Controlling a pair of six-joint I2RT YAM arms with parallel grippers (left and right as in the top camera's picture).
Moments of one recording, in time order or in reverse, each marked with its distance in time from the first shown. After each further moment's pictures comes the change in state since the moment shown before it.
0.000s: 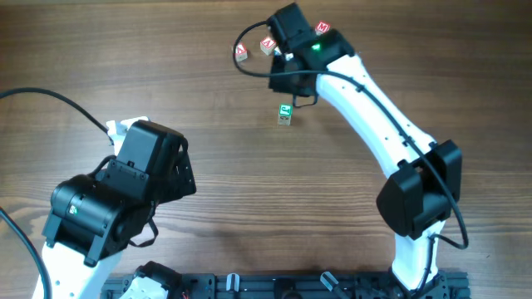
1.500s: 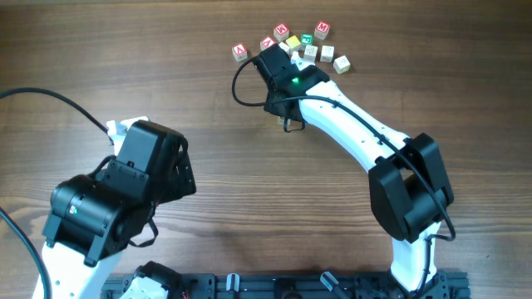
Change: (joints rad) left arm 0.000 0.000 0.000 0.000 0.000 0.000; right arm 0.049 0.003 -0.290 0.232 0.147 0.173
